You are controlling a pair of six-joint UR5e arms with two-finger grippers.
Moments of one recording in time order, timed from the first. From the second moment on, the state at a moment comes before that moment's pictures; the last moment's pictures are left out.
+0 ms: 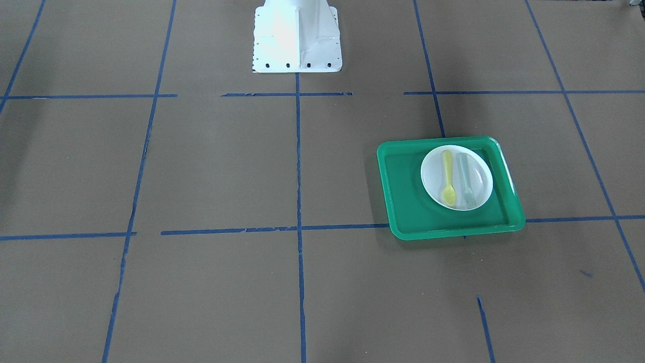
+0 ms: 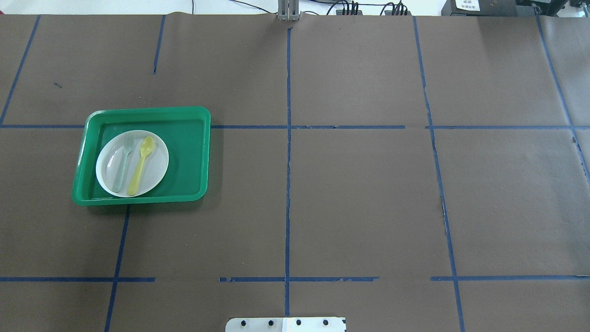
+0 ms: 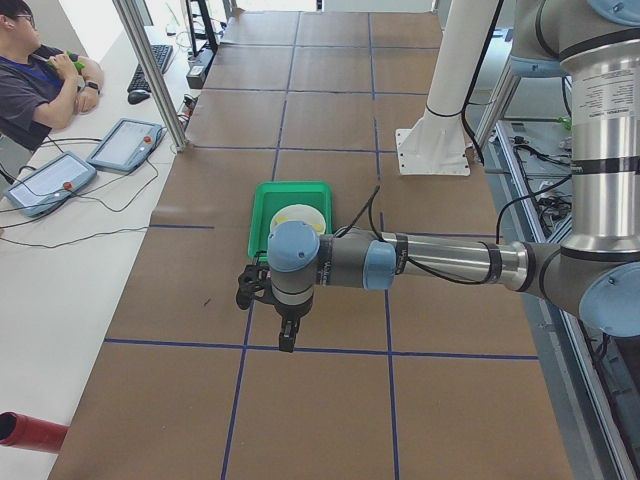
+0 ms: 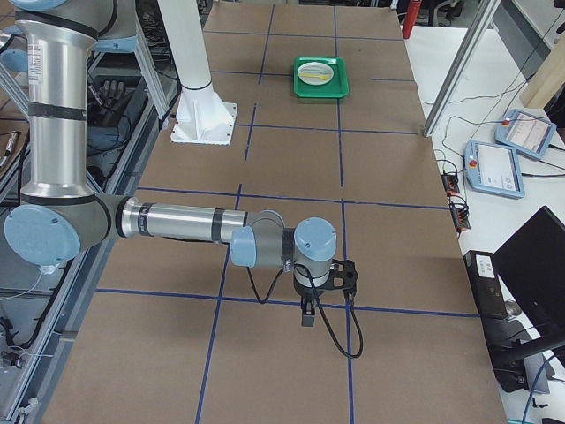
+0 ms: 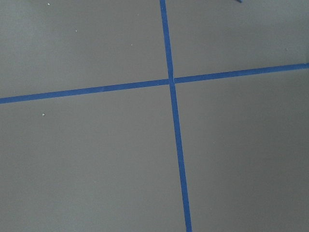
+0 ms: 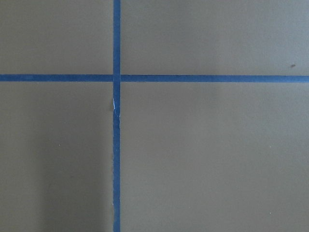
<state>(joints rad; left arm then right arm) -1.61 -1.45 -1.78 -1.56 -2.35 0.09 1.58 -1.65 1.61 -1.51 2.28 0.03</state>
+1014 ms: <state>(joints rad) -1.38 -1.57 -1.81 -1.79 -2.34 -0.14 1.58 -1.65 1.61 -1.50 2.28 0.03</state>
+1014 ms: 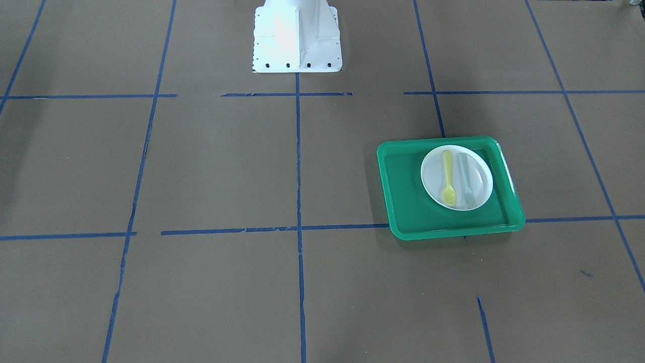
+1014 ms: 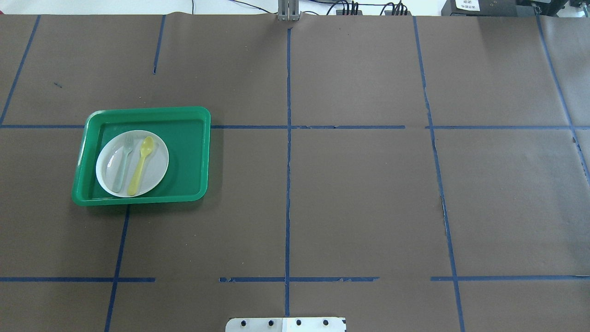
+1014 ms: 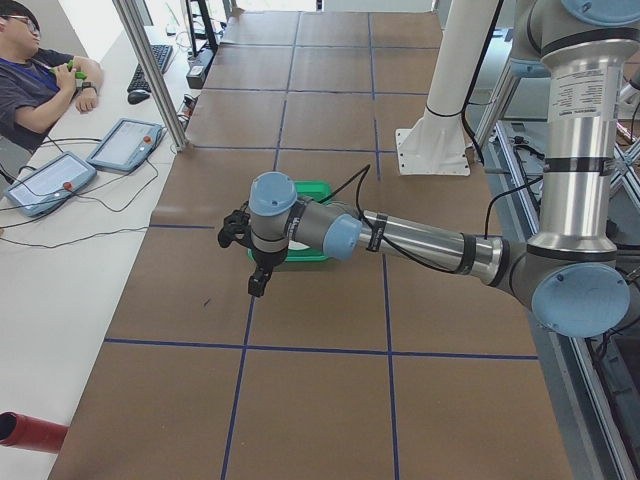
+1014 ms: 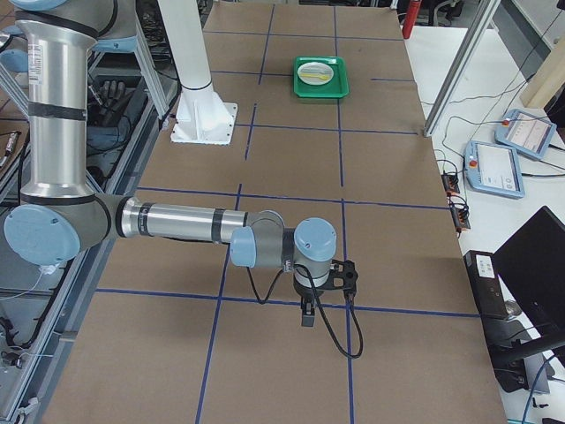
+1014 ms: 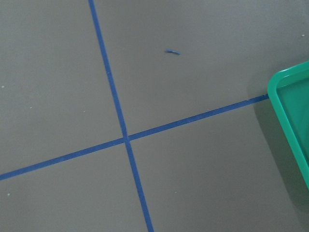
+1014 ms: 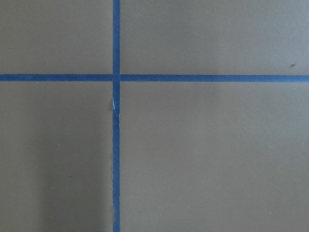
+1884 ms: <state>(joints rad) -0.88 -1.75 -1.69 -2.07 -2.05 -0.74 1.58 -1.66 1.61 -1.50 2.28 0.03</state>
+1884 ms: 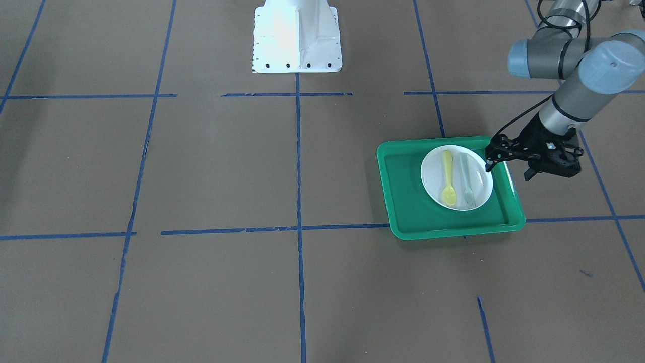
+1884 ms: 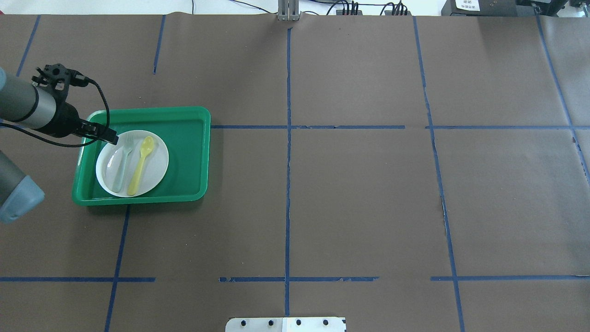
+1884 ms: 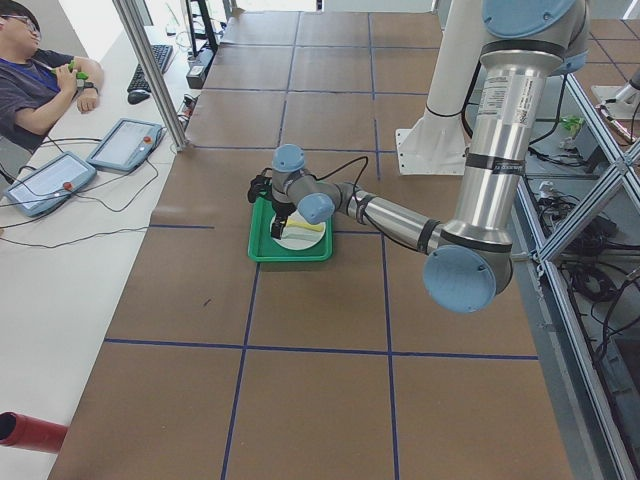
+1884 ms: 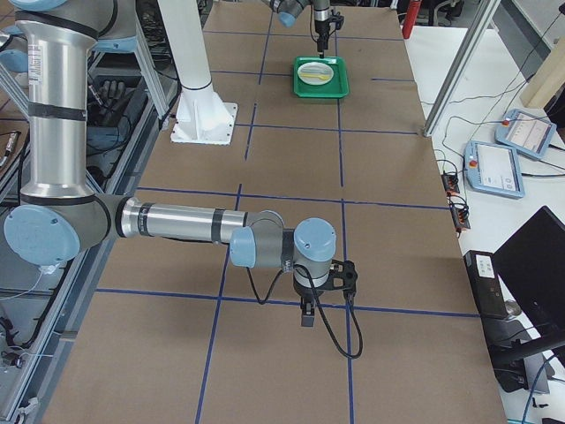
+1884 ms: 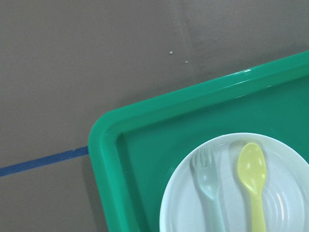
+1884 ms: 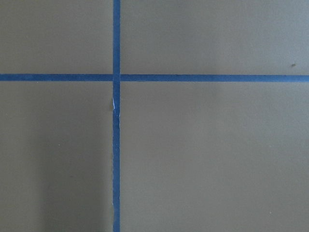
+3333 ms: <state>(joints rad) -0.74 -1.80 -1.63 -2.09 -1.94 -0.81 1.58 -1.65 1.61 -1.51 2.28 0.03</state>
